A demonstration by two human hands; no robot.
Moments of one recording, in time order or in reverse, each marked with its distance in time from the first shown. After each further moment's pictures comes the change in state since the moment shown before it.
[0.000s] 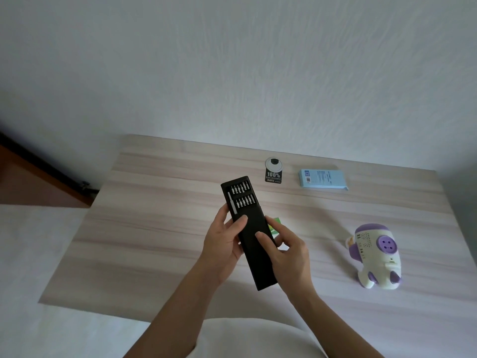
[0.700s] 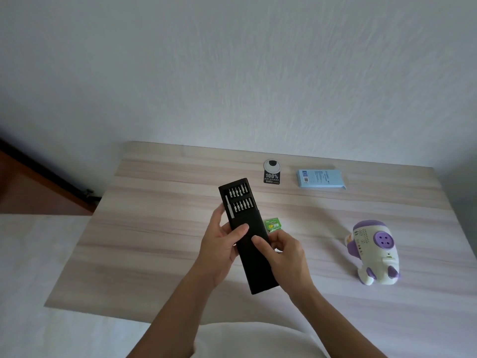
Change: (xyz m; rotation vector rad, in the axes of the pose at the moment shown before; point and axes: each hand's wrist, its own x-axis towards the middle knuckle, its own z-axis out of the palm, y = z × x) left_hand -0.011 -0.003 -0.003 0.121 0.019 0.057; right_hand -0.007 -0.002 -0.007 -0.063 -0.108 0.056
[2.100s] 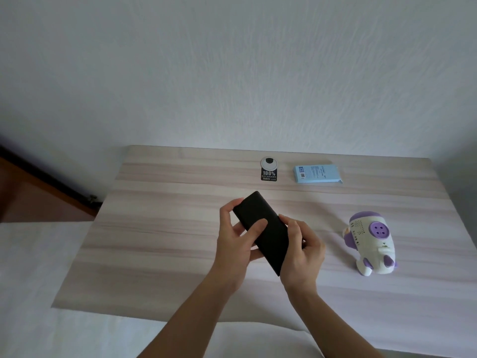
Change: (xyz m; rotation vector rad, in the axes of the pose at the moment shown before) left_hand -0.026 -0.009 0.041 0.154 0.030 0.057; right_hand -0.028 -0.021 -0.011 0.387 0.414 -0.204
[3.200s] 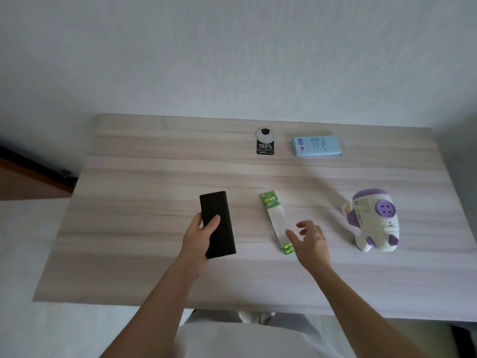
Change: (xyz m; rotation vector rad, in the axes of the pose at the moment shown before) left_hand 0.061 -0.059 -0.102 0.004 0.216 -0.326; right_hand 0.050 0.146 -0.051 -0.911 -0.236 0.302
